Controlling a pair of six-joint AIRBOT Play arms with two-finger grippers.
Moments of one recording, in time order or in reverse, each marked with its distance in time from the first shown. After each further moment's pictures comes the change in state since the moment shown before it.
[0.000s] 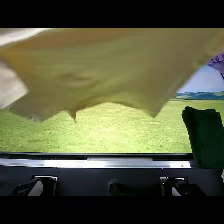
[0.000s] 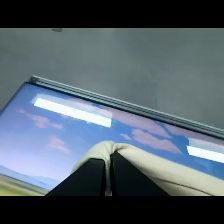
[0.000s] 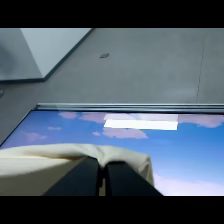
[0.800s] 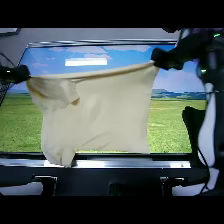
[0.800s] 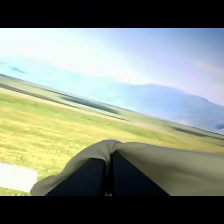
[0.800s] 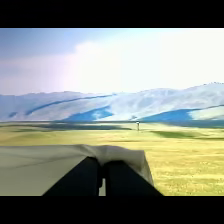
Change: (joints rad) left arm -0.085 -0.709 -0.254 -0.059 0.172 0.145; right arm 0.000 -0.774 -0.041 -0.097 -0.006 0.096
